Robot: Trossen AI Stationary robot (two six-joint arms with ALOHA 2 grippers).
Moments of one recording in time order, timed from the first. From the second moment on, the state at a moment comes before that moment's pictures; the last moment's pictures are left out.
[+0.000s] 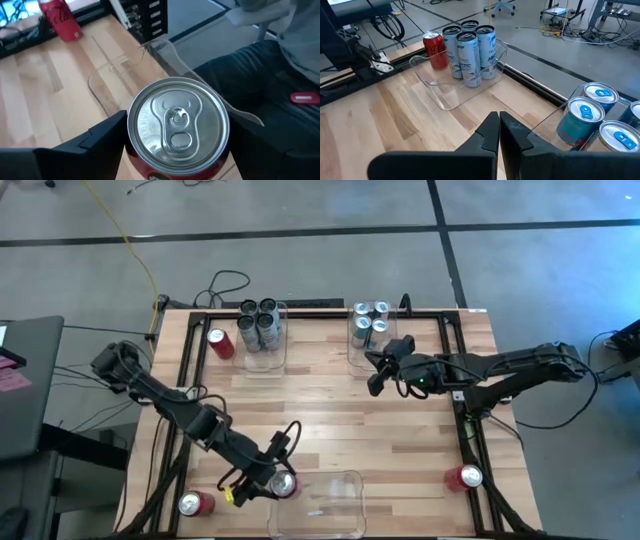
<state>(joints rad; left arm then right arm) -0.56 1.41 1.15 -0.29 -0.02 0.09 0.09 1.12 0.90 -0.26 0.68 0.42</state>
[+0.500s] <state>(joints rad) -0.58 1.41 0.98 -0.09 -0.15 -0.07 0.07 1.13 0.90 -0.23 0.68 0.41</state>
